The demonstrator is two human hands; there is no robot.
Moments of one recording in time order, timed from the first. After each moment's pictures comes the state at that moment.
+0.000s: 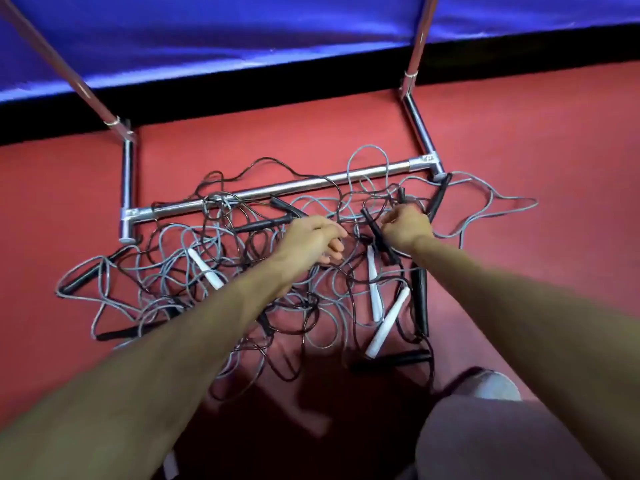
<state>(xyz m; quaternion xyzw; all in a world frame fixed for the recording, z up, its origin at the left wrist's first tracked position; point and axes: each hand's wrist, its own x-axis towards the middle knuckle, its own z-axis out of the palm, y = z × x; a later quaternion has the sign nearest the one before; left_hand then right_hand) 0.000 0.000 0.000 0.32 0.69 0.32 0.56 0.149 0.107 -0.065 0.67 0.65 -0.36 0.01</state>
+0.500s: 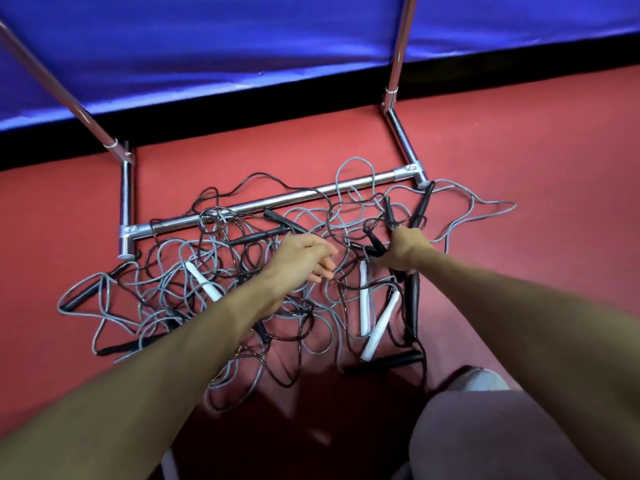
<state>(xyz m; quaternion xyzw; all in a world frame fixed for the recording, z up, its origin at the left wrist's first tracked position) 0.004 -0.019 0.019 0.33 0.69 0.30 0.56 0.169 0.090 -0.024 0.62 0.70 -0.29 0.19</state>
